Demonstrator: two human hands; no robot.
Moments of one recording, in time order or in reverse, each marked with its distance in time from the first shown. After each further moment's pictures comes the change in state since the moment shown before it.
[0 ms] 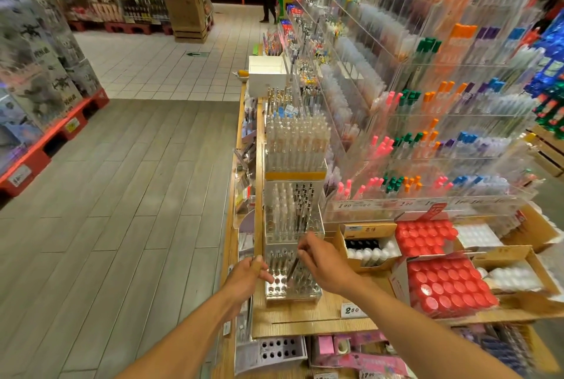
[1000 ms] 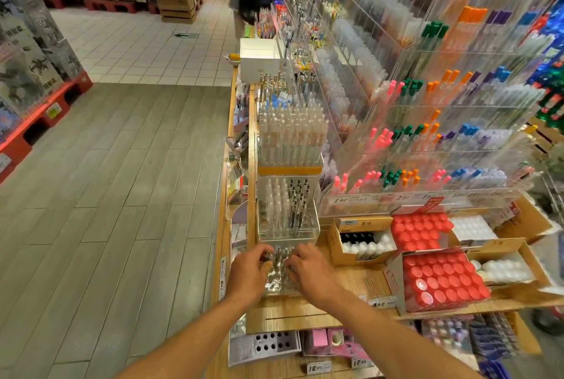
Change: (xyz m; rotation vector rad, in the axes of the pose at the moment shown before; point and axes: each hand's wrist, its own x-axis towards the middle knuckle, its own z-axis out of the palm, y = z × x) left_hand 0.014 0.007 0.025 0.417 0.245 0.389; right_hand 0.002 0.016 0.044 -0.456 0.136 -0.127
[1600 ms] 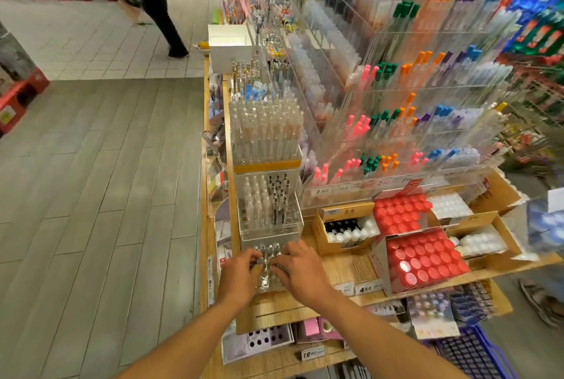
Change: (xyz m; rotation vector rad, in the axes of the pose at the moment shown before) left_hand 0.013 -0.013 0.023 0.055 -0.063 -0.051; right_hand -0.008 0.001 0.003 0.058 0.047 0.117
